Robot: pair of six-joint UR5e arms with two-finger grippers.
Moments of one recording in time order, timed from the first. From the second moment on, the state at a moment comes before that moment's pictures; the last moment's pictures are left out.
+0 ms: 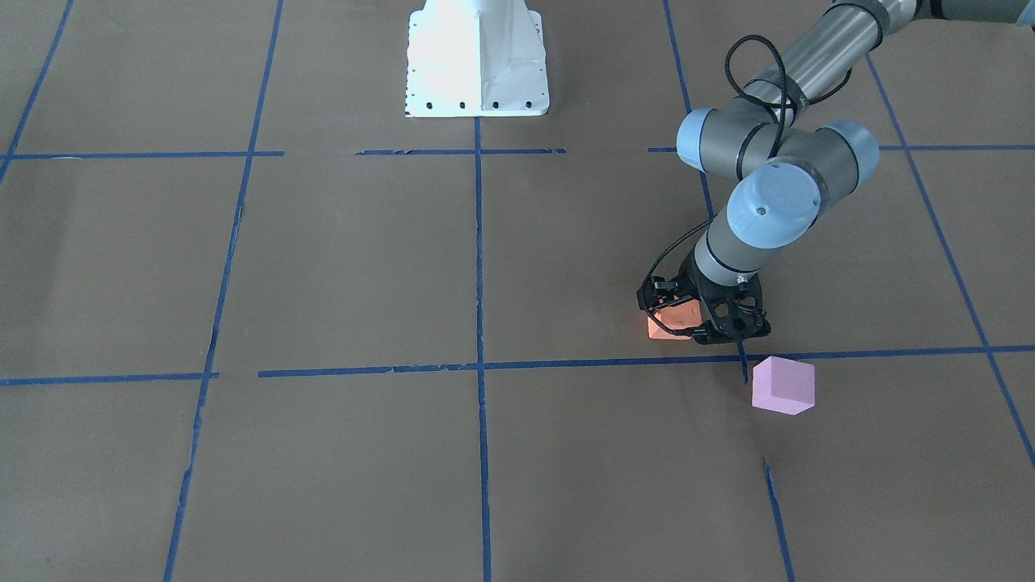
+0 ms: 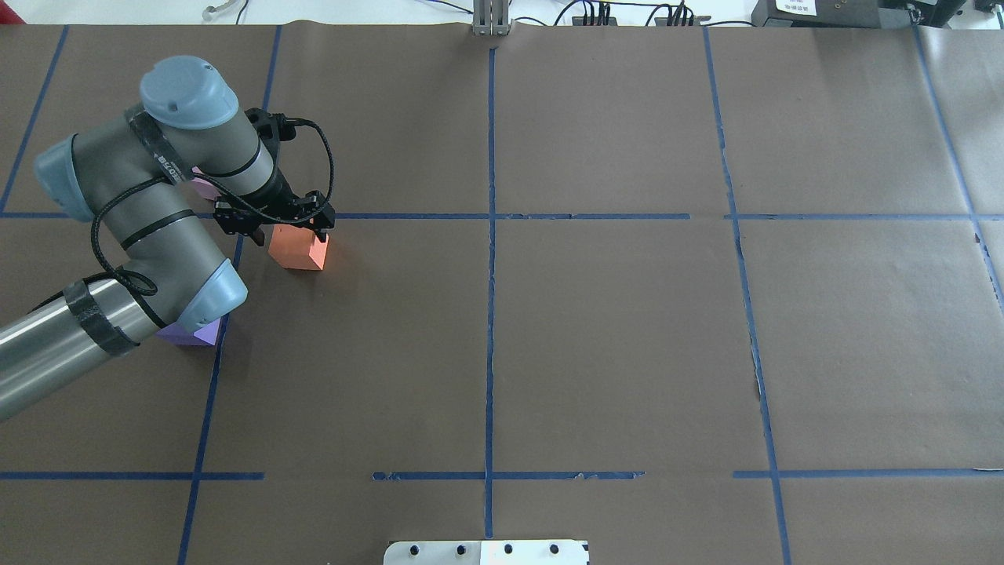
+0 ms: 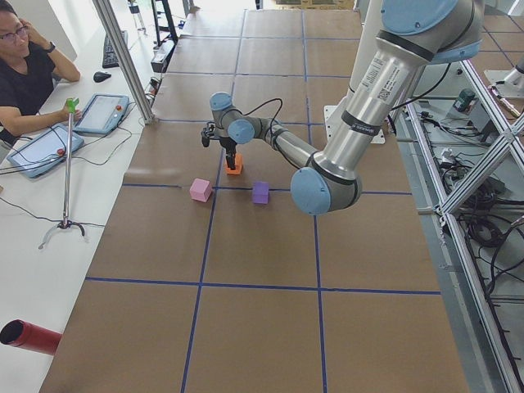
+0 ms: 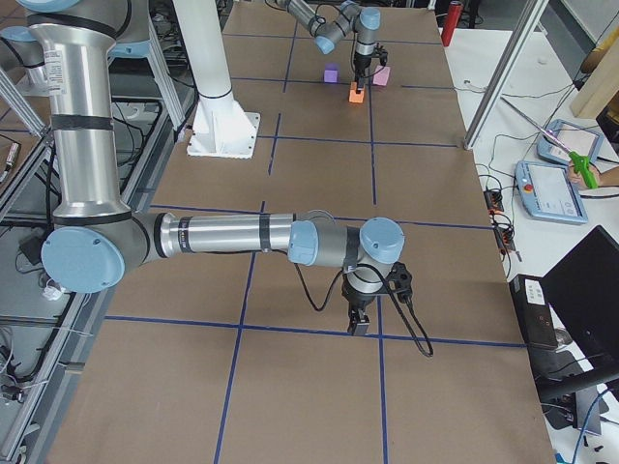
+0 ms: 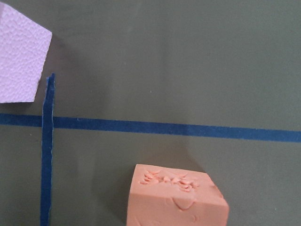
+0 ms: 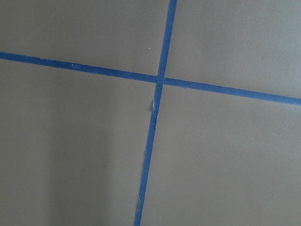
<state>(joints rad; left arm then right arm) -0.80 -2.10 -1.48 -1.74 -2.15 -1.00 1.53 -1.53 1.61 -1.72 2.29 -0.16</state>
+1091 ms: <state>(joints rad) -0.85 -2.05 -1.64 -1.68 -2.13 -0.97 1.53 -1.53 1.61 -1.72 2.29 -0.16</state>
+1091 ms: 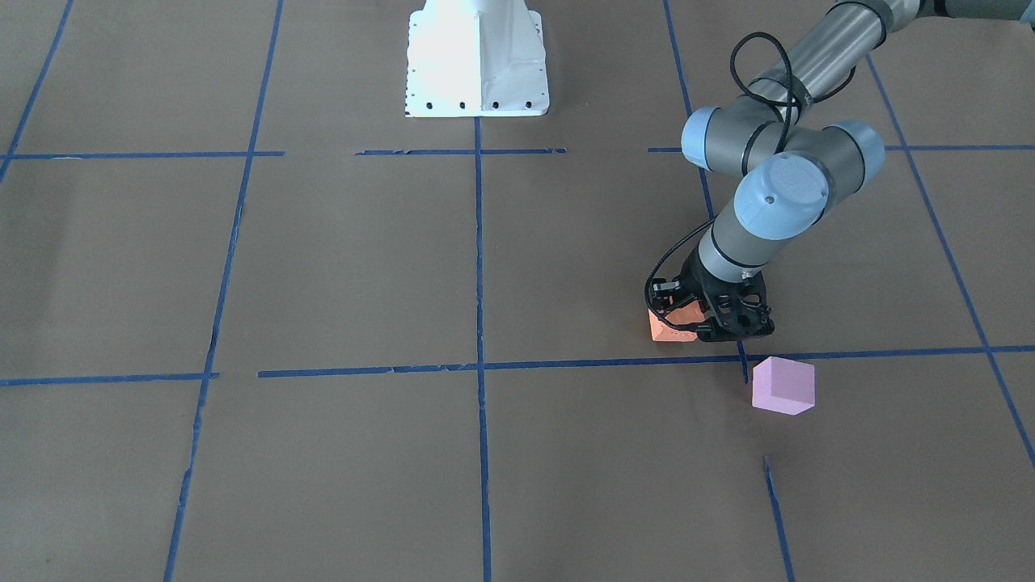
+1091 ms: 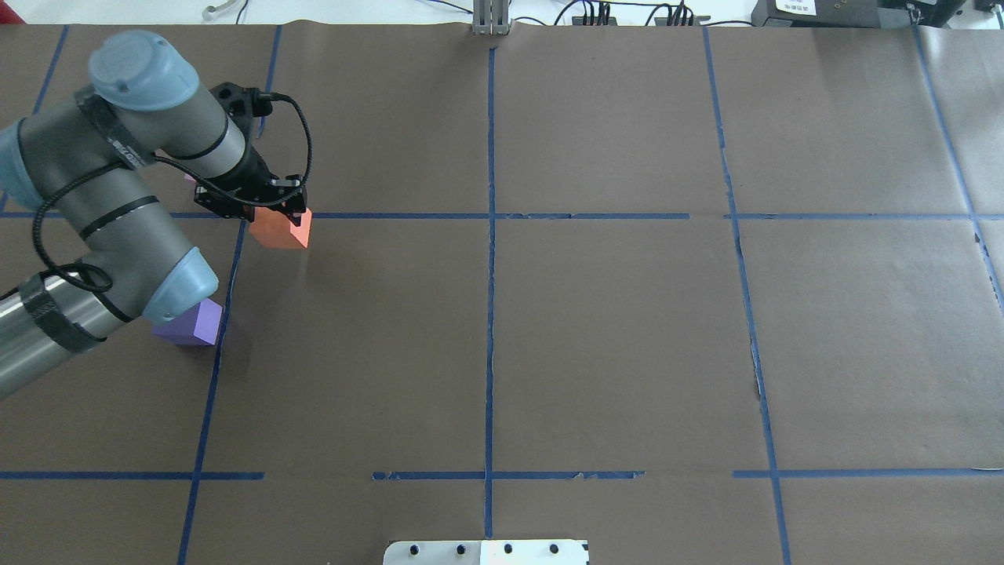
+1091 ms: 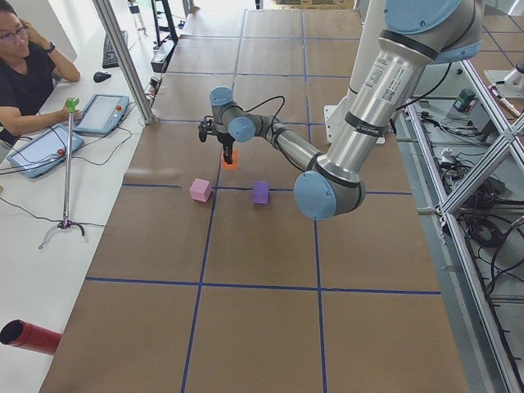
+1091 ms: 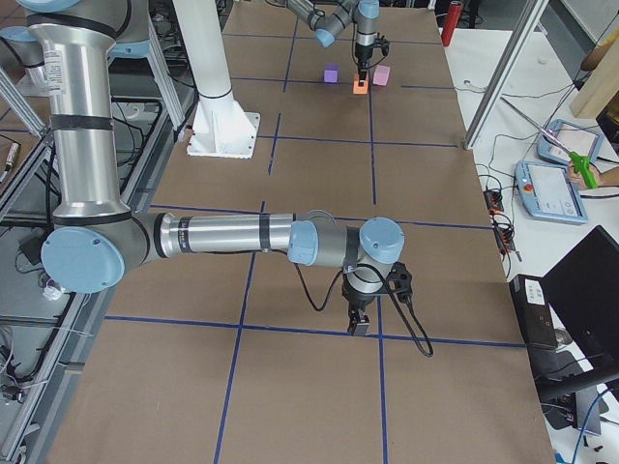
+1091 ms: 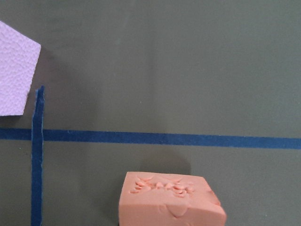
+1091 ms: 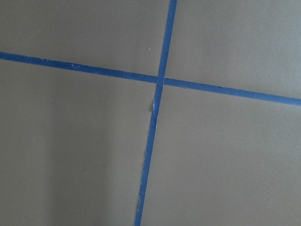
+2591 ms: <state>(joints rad) -1.05 -1.87 -1.65 -1.67 -2.26 -0.65 1.53 -1.53 1.61 -1.72 2.29 -0.16</state>
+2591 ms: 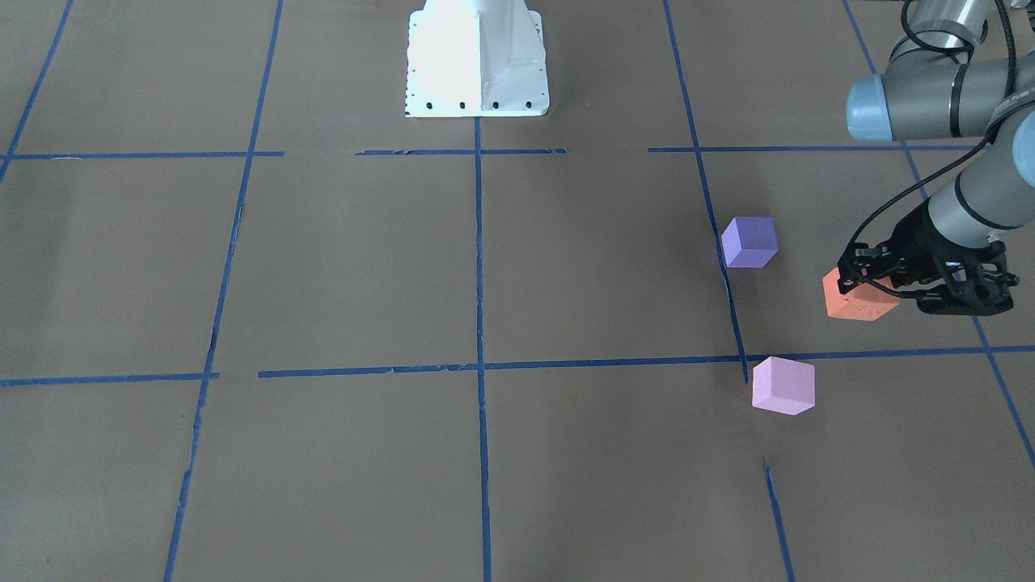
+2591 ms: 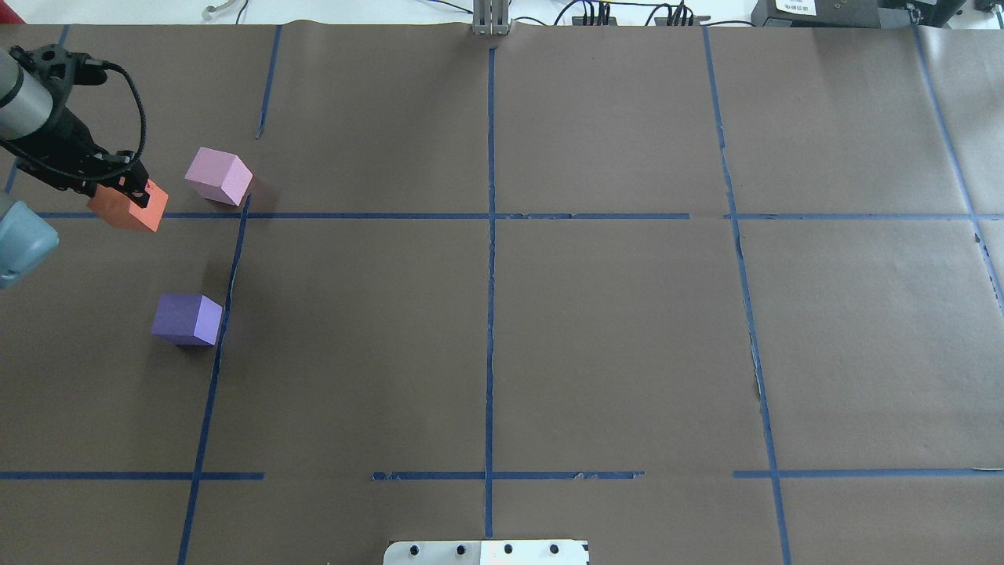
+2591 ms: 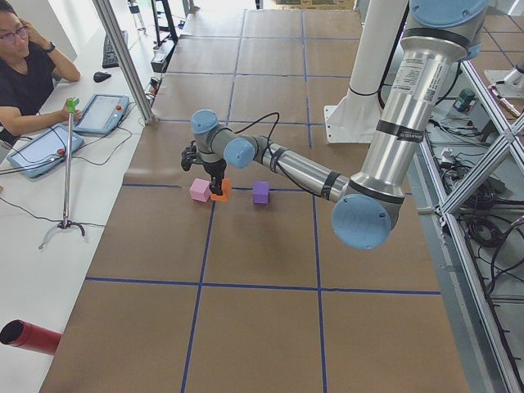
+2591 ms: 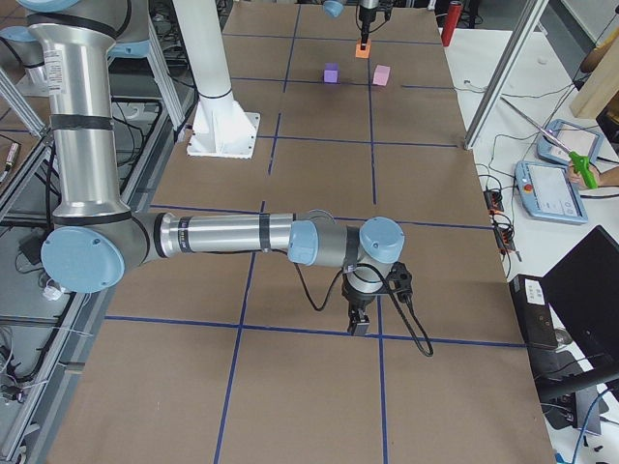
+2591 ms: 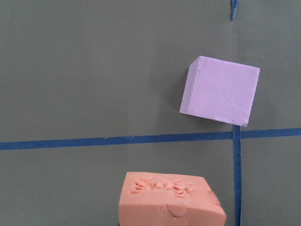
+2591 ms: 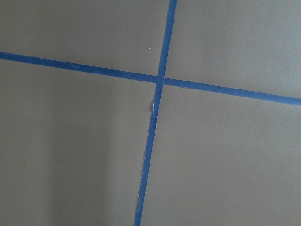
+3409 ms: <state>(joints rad) -0.91 -1.92 -1.52 -1.79 -2.24 -0.76 1.53 -1.53 1.61 -1.72 2.29 -0.16</state>
